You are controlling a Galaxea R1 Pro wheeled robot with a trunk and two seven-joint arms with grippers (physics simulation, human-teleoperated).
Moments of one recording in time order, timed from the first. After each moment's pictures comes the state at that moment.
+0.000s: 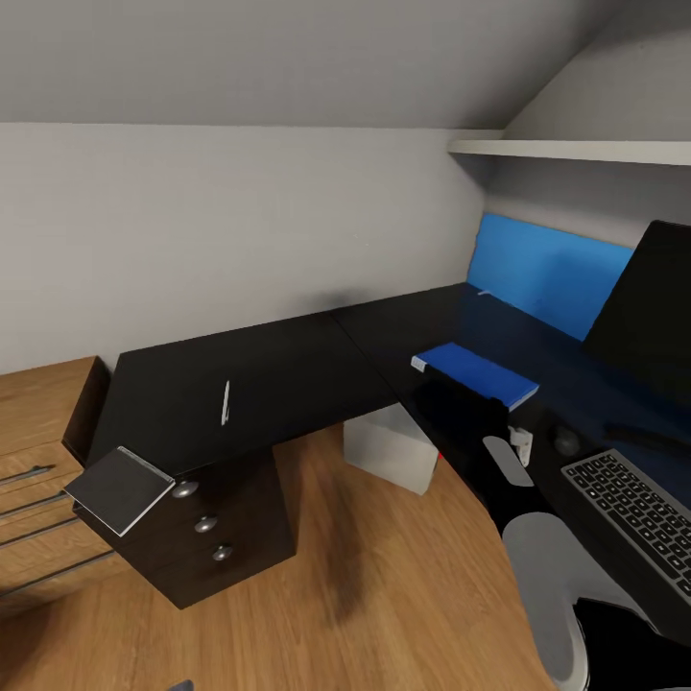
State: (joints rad) left arm -0.21 0.00 0.14 -0.35 0.12 -0.32 0.31; right arm -0.89 0.04 -0.20 -0.65 -1.37 -0.38 -0.13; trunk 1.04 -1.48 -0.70
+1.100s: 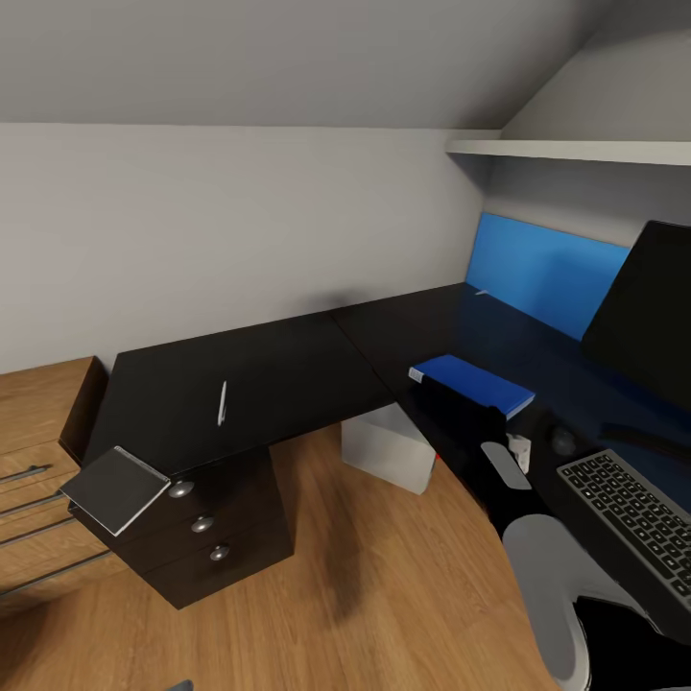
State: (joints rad) left arm -0.21 0.00 0.14 -0.35 0.12 -0.32 0.31; right arm -0.89 0.03 -0.20 -0.60 -1.35 -0.37 -0.14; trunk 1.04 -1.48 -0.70
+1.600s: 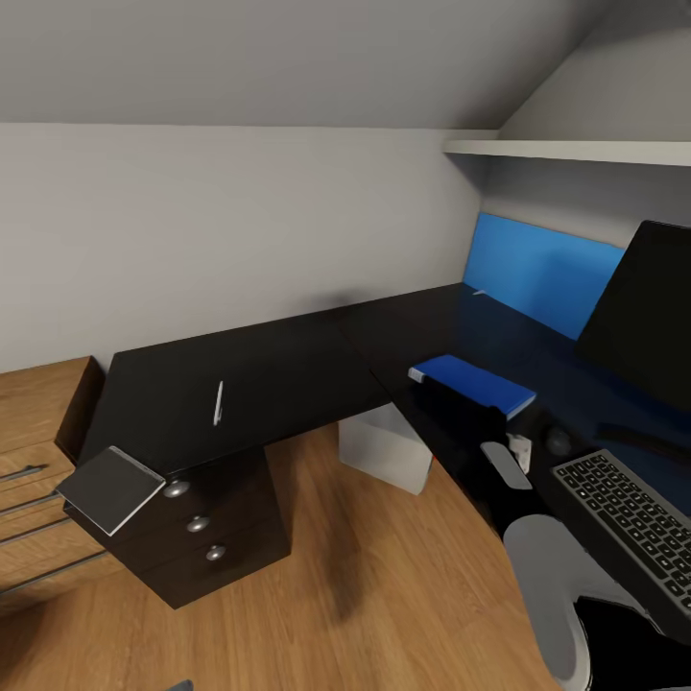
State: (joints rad) left arm -0.21 0.00 0.14 -0.35 0.12 -0.32 0.31; right arm -0.89 0.03 -0.20 -0.60 -1.35 -0.37 -0.14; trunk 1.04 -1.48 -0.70
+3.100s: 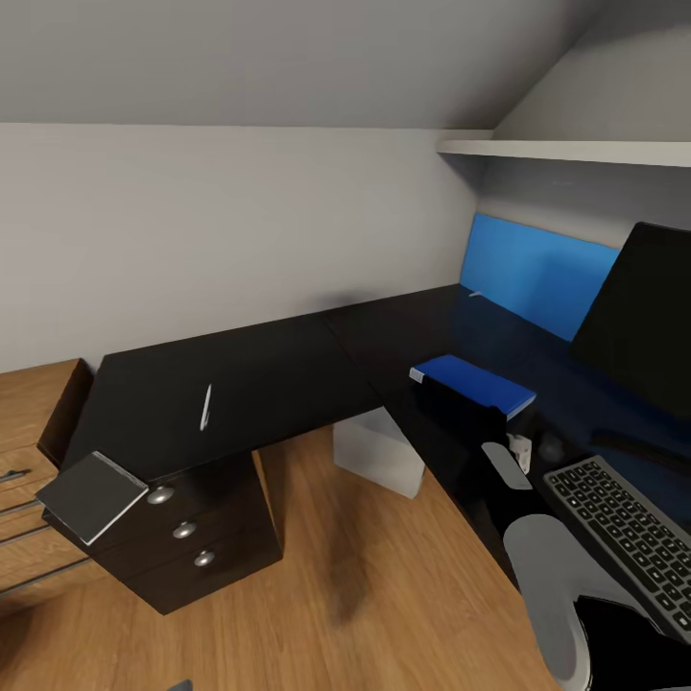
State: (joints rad) left arm -0.21 0.00 0.14 -0.35 0.12 -0.32 0.31; right arm -0.89 0.03 -0.20 -0.60 -1.35 -0.37 -0.14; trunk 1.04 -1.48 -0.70
